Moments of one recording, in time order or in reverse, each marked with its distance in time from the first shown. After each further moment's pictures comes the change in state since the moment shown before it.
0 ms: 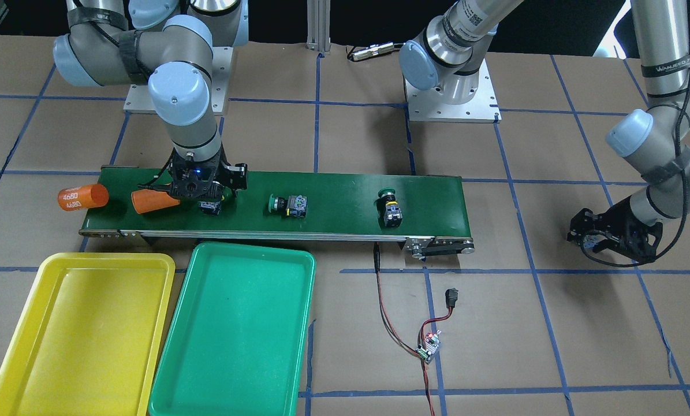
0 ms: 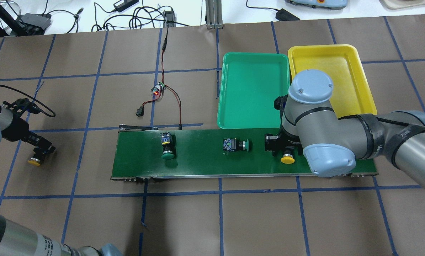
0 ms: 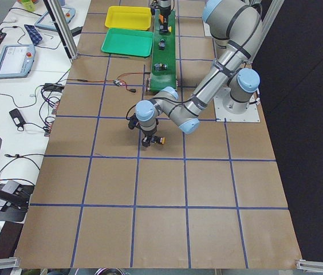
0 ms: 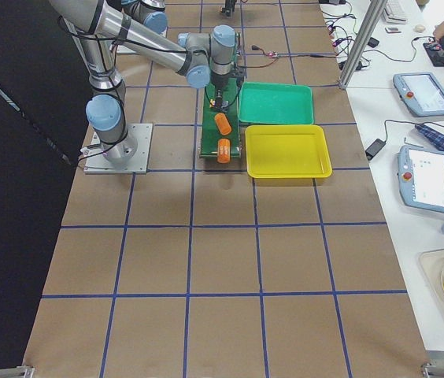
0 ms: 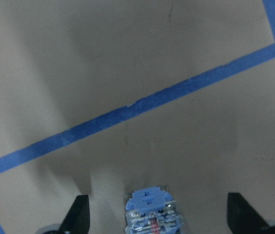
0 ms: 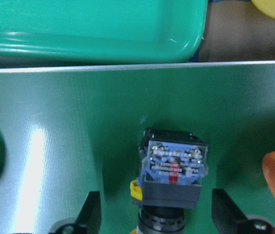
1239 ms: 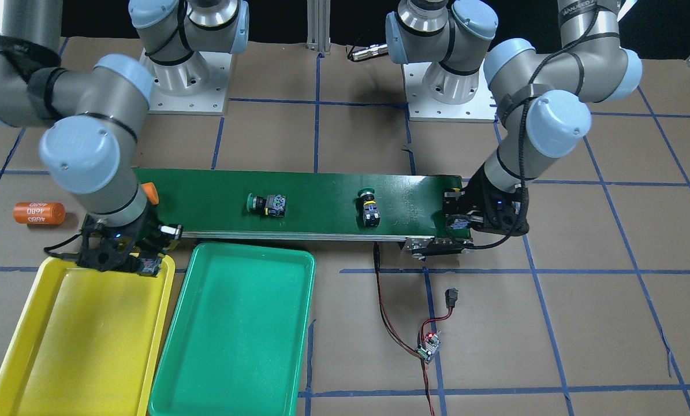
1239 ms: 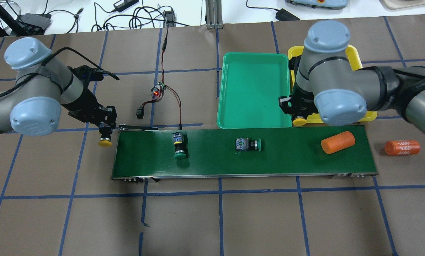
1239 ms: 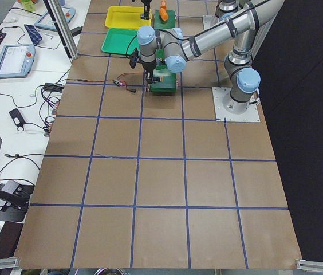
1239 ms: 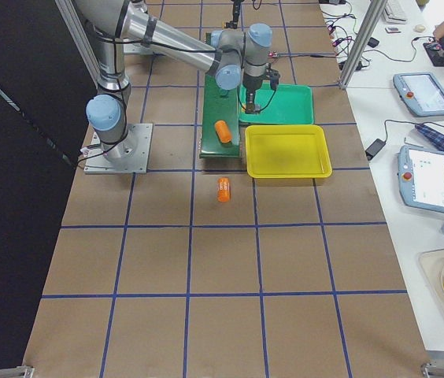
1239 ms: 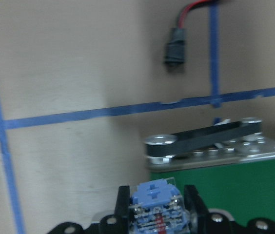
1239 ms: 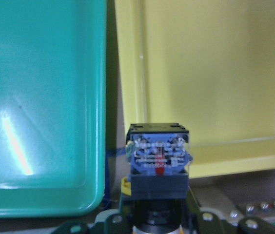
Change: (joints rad) left arm -0.602 0.284 -0.061 -0.161 -0.074 -0.915; right arm -0.185 0.235 -0.398 0.137 -0.046 -0.160
